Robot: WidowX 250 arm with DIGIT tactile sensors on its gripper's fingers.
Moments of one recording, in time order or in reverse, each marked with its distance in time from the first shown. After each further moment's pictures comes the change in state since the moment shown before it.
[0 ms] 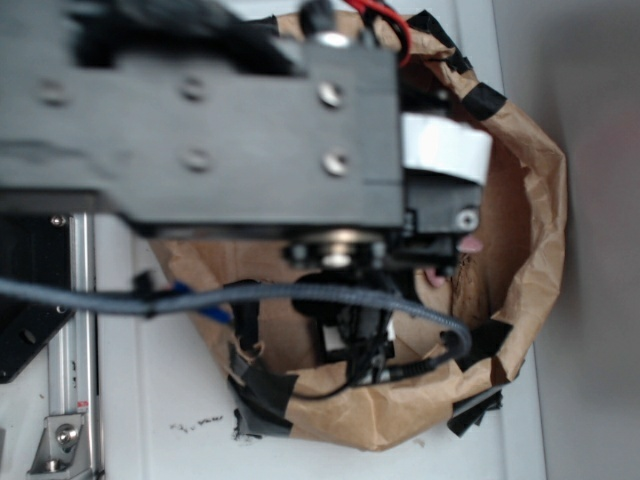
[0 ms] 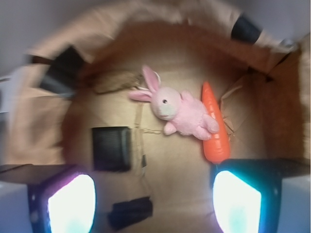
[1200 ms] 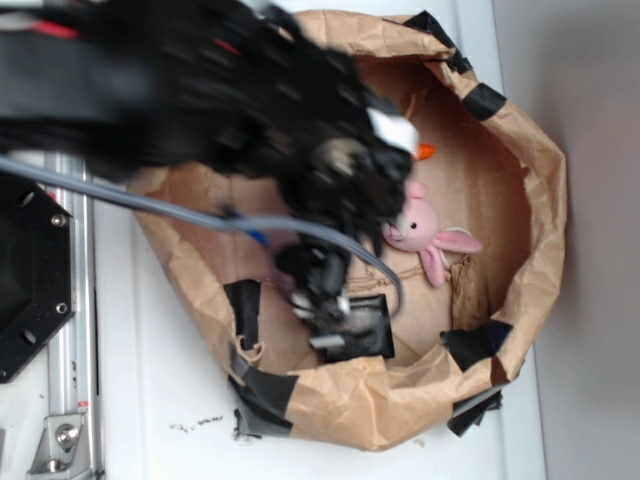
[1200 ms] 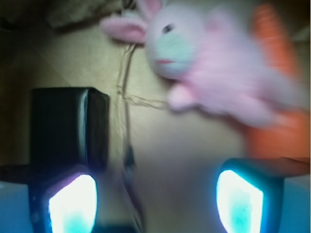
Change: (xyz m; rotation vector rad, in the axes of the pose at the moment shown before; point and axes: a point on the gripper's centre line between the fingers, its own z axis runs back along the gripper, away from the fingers) arm -0.016 -0.015 -0.095 -0.182 0.138 -0.121
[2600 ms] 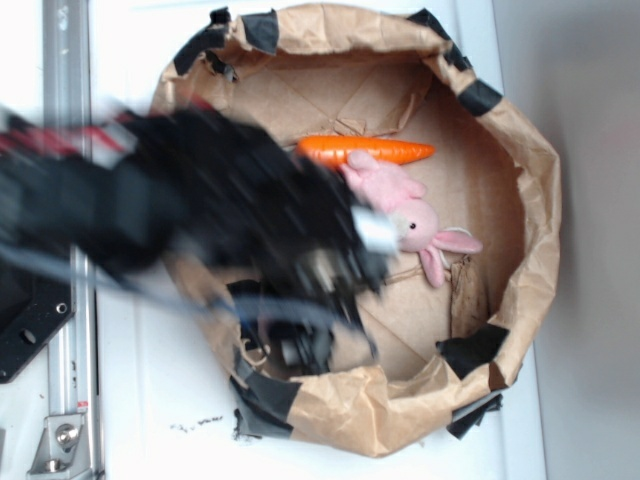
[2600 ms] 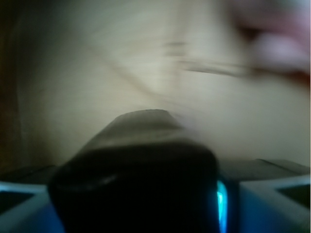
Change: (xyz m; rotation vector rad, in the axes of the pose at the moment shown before) arm -0.023 -0.001 0.011 -0.022 -0.086 0.176
